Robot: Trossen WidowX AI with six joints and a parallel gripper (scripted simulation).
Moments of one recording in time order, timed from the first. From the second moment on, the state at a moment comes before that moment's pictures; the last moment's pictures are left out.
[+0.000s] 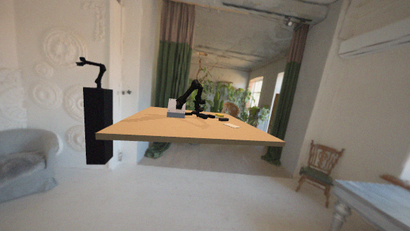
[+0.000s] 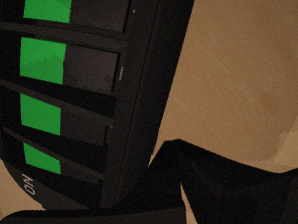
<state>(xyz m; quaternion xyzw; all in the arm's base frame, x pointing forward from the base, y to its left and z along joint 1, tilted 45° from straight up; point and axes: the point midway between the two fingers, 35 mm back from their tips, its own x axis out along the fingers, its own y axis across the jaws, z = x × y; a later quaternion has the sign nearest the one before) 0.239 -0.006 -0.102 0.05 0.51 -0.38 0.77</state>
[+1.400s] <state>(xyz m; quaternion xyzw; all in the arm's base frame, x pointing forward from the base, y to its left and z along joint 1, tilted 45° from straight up) 0.214 0.005 -0.032 0.06 0.51 -0.40 0.76</state>
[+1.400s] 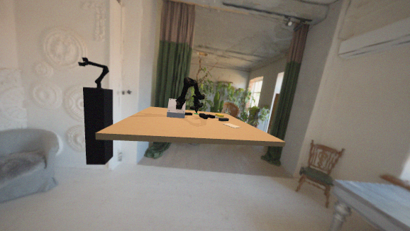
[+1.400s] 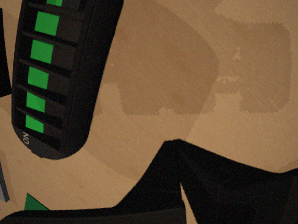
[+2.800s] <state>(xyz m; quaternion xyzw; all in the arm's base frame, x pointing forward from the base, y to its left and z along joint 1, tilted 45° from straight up) 0.369 0.011 -0.025 0.11 0.42 -0.65 0.62</state>
